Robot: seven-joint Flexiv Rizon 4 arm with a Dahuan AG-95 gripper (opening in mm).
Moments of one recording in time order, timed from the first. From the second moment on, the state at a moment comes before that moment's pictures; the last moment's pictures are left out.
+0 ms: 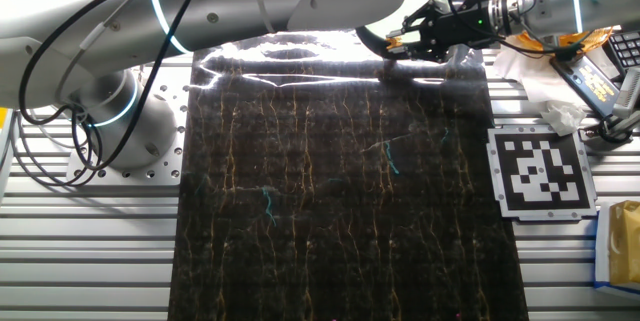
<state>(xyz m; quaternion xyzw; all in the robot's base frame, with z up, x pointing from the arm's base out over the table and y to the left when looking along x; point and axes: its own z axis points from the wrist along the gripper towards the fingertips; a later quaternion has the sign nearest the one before) 0.509 0.163 0.056 0.22 -0.84 -0.18 0.46</state>
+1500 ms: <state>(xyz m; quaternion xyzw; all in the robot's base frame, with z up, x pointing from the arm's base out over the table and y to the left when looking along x) 0.513 0.164 0.055 0.22 -0.84 -0.18 0.45</state>
